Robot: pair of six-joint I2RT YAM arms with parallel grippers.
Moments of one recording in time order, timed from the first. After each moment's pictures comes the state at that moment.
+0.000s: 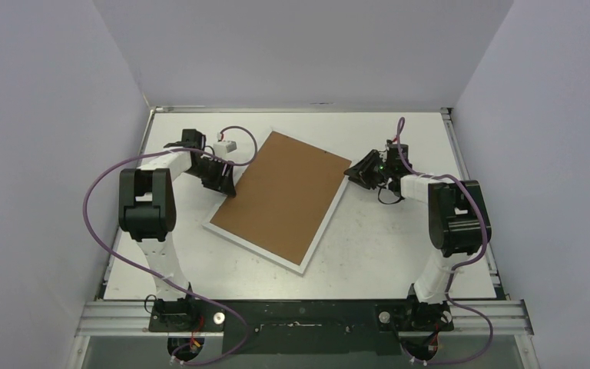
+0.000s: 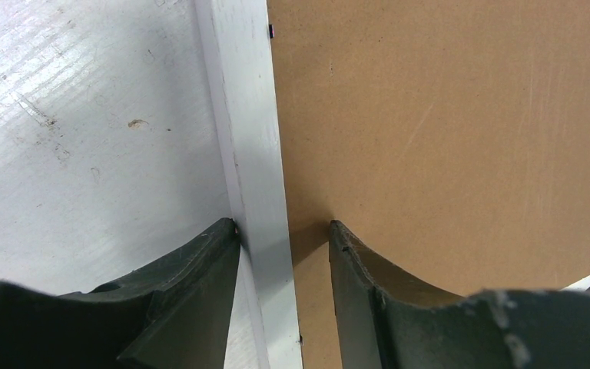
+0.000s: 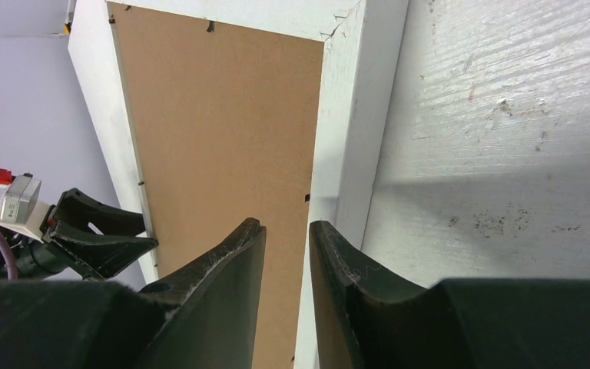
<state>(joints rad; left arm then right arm) -0.02 2.00 1.37 -0.68 0.56 0.34 0.10 1.82 0.95 0.17 -0.46 0.88</state>
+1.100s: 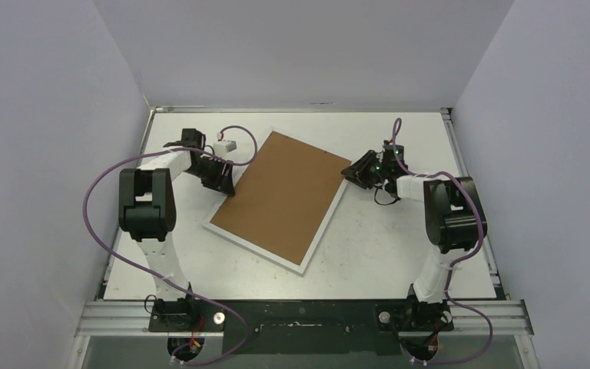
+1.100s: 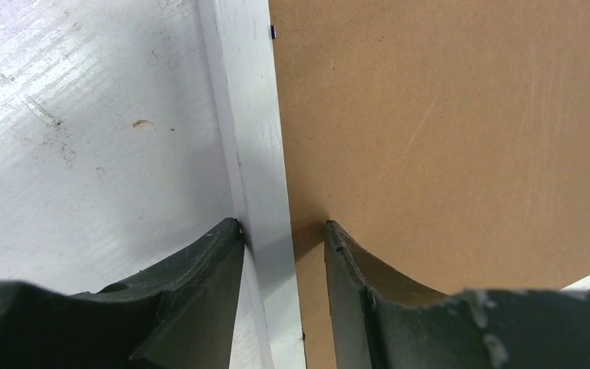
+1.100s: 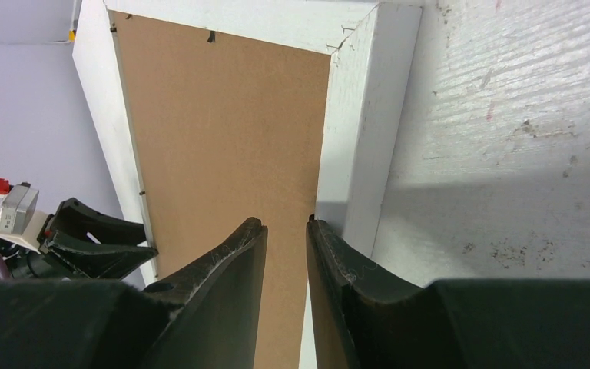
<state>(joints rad) -0.02 2.00 1.38 -0.69 0.56 0.35 0.13 1.86 0.95 0.23 -0.44 0.90</state>
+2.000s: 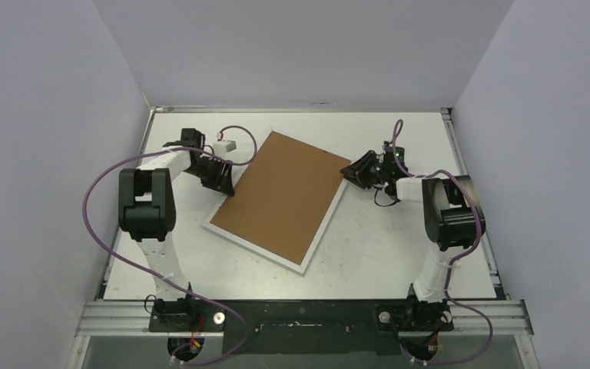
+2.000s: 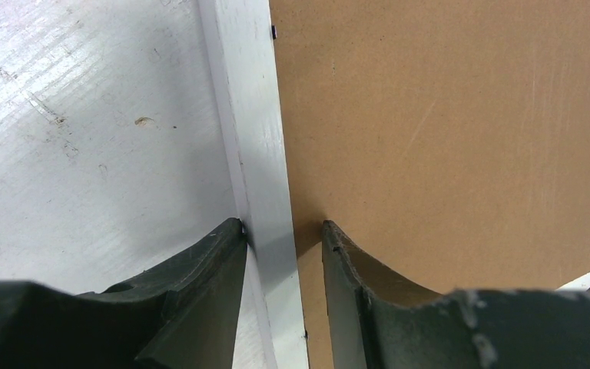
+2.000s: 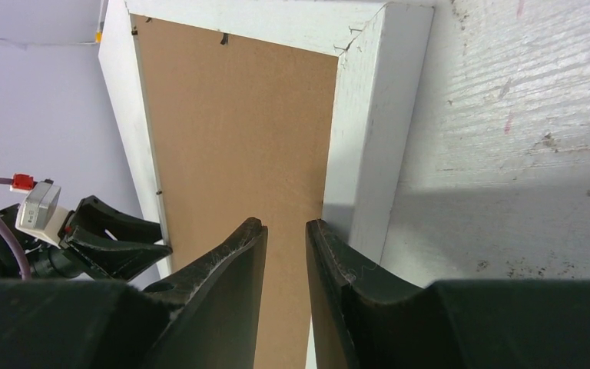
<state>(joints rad) -0.01 2.00 1.38 -0.70 0.56 0.36 0.13 1.89 0.93 0.33 -0.47 0.94</state>
